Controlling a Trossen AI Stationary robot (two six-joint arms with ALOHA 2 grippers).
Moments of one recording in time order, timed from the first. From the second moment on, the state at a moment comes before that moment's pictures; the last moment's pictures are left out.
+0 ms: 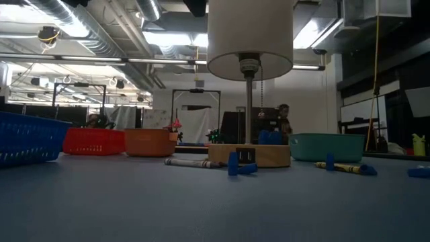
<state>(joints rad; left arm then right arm) -0.39 1.69 0.87 0.80 -0.19 0.03 0.56 1.53 0.89 0.52 0.39 0.02</state>
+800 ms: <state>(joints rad) -0.39 1.69 0.87 0.66 -0.20 0.03 0.56 1.34 0.89 -0.08 0.32 0.22</state>
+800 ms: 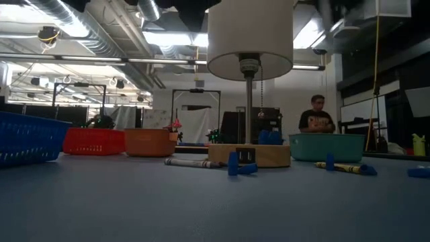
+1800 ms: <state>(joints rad) -0.39 1.69 0.87 0.63 -0.20 0.03 0.33 1.30 0.89 -1.10 0.85 0.27</state>
